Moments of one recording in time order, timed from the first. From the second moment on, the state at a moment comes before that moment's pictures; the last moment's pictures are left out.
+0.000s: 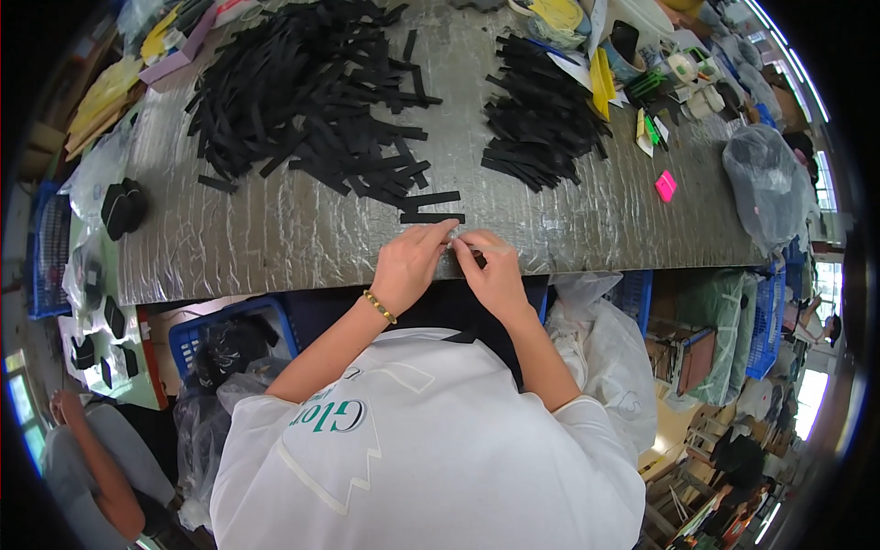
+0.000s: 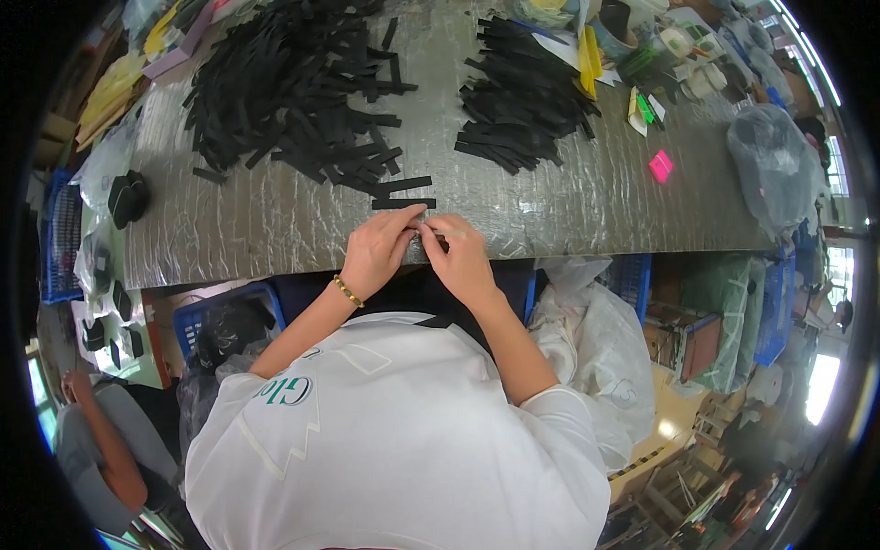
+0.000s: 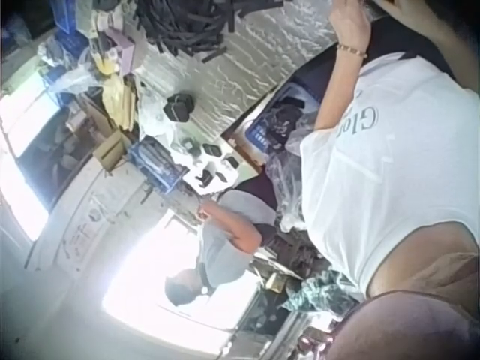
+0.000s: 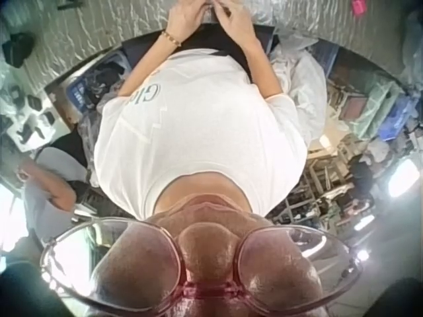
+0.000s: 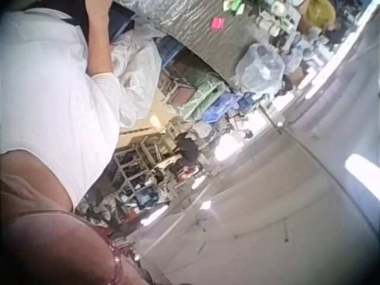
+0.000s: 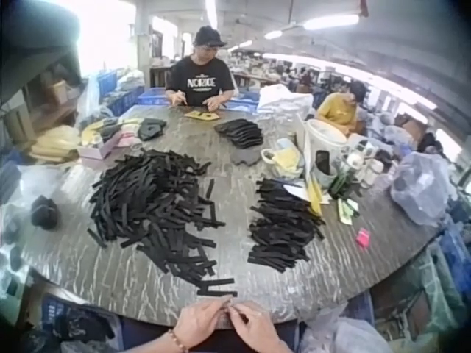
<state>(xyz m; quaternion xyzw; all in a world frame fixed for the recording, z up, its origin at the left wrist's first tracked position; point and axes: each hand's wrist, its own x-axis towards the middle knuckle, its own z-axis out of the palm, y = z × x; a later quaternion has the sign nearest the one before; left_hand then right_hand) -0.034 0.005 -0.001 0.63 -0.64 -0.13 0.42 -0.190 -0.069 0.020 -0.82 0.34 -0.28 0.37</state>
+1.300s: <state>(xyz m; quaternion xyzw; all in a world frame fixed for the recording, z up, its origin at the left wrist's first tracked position) -0.024 0.004 0.002 0.62 -0.69 -0.09 0.37 -0.226 -0.114 0.019 -0.86 0.37 -0.29 0.20</state>
